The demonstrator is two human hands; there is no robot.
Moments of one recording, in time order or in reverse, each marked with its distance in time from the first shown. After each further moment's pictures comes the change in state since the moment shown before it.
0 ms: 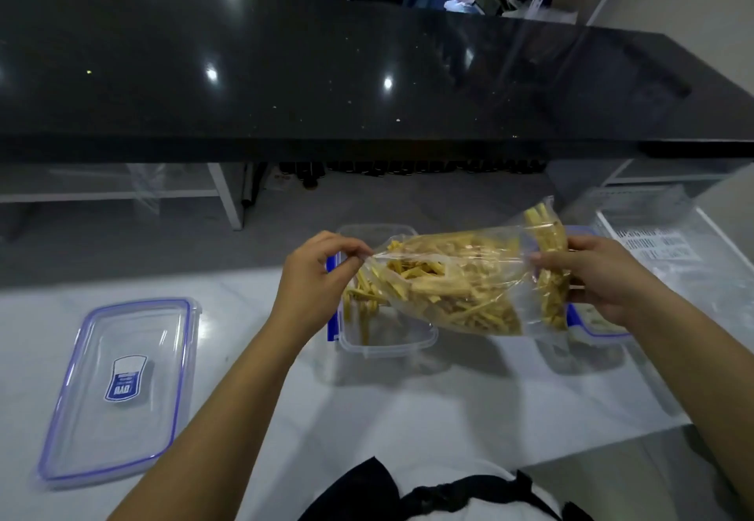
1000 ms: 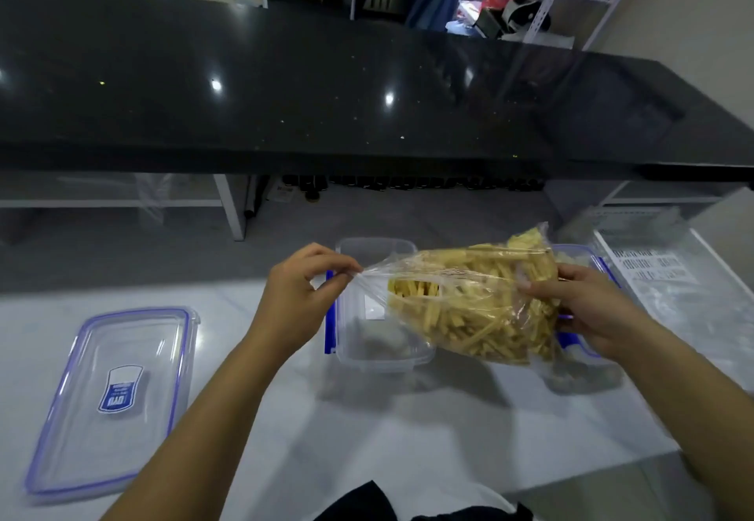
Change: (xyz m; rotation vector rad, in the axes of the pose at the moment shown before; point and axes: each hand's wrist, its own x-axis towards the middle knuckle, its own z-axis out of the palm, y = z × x) left_hand -0.005 -0.005 -0.020 0.108 -0.005 0.073; right_hand 0.000 0.017 0.010 0.083 -0.024 0.059
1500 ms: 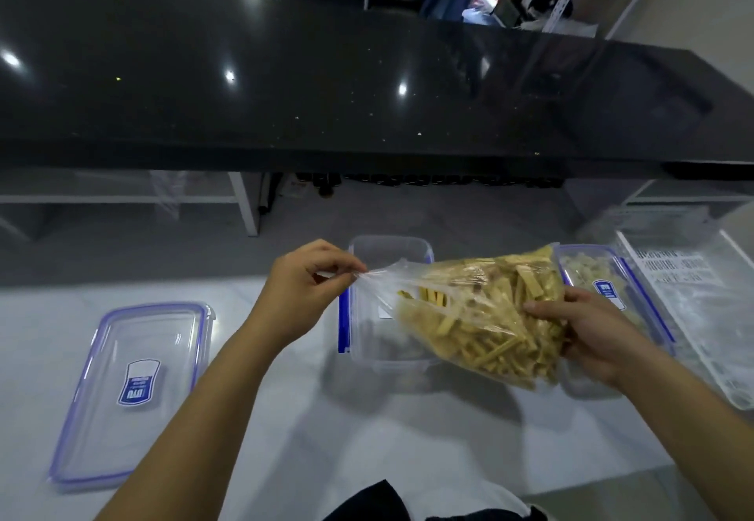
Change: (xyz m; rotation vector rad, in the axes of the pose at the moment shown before) left_hand 0.009 -0.005 -0.018 -0.108 -0.078 -0.041; right_hand -0.008 0.014 0.022 0.163 -0.048 0.096
